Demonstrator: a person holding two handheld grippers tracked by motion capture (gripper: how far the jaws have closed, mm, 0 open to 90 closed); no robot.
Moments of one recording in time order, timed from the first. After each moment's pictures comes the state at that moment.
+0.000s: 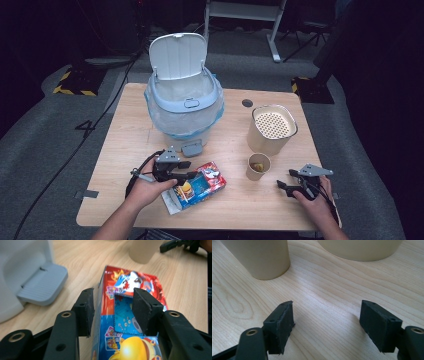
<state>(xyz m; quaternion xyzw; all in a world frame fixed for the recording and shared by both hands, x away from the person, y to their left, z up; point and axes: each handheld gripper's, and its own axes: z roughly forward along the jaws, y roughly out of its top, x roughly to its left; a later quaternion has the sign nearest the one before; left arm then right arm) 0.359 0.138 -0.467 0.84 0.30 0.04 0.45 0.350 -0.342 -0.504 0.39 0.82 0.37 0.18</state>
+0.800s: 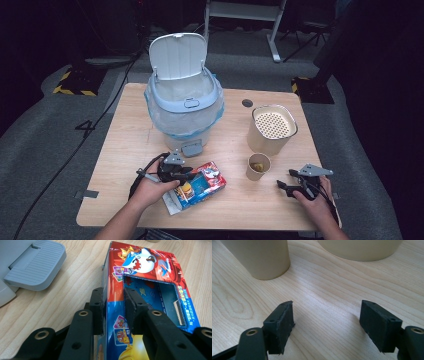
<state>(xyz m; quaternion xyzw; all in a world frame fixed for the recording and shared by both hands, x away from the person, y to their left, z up) 0.362 0.131 -0.479 0.86 0.30 0.04 0.41 0.350 -0.342 -0.504 0.39 0.82 0.37 0.18</state>
